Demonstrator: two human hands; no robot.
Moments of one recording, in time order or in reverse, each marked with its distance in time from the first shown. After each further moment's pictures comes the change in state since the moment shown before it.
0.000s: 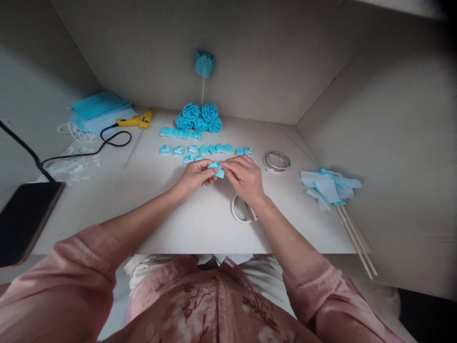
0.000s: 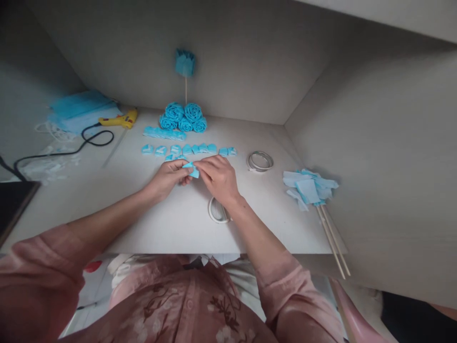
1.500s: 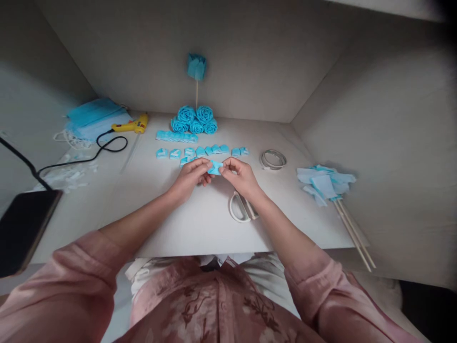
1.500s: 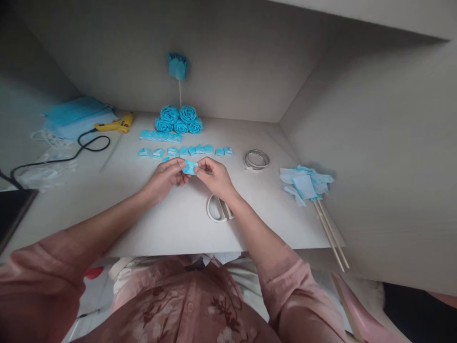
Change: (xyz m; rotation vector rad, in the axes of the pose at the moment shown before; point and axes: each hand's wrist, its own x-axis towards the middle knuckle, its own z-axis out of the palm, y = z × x) left_hand 0.003 -0.003 -0.004 -0.125 0.013 -0.027; right_hand 0.006 -0.004 0.004 0.594 -0.113 0.580
